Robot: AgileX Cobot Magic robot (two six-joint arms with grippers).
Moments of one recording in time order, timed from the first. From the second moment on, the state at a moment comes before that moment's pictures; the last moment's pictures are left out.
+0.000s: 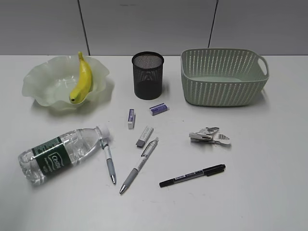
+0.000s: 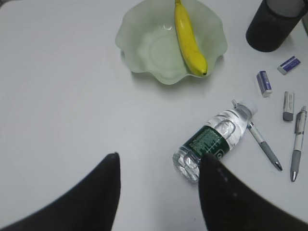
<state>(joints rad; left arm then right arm) 0.00 0.88 -1.07 -0.11 1.10 0.11 0.05 -0.01 -0.51 -0.13 1.04 0.09</state>
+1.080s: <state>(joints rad) -0.18 0.12 -0.54 -0.07 1.06 0.11 0.05 0.16 -0.56 0.09 0.82 -0.14</state>
